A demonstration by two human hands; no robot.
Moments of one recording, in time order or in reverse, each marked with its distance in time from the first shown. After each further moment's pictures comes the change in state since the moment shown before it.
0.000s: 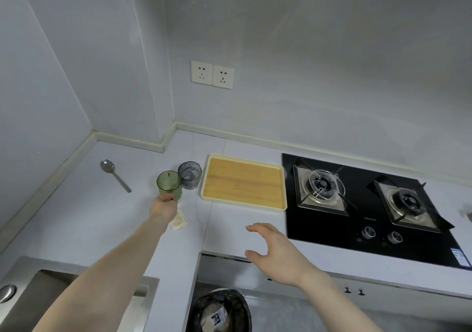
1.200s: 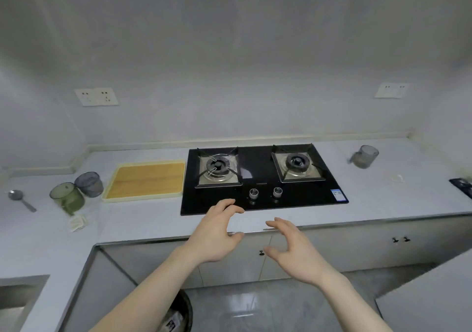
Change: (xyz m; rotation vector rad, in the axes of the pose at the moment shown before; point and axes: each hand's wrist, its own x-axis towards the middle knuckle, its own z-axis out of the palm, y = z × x) left_hand -0.521 0.007 0.319 0.861 -0.560 1.002; right_hand -0.306 0.350 -0.122 0.236 0.337 0.086
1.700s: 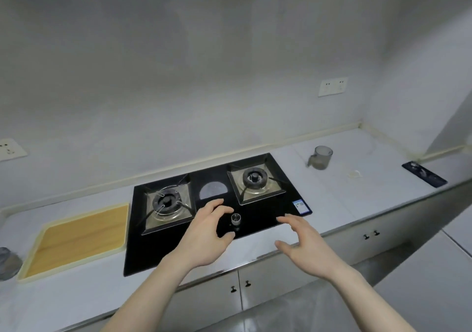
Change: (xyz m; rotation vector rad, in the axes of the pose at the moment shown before) left_hand 0.164 0.084 0.036 0.069 -0.058 0.141; right_hand 0.058 0.116 -0.138 0.050 0.193 0.112
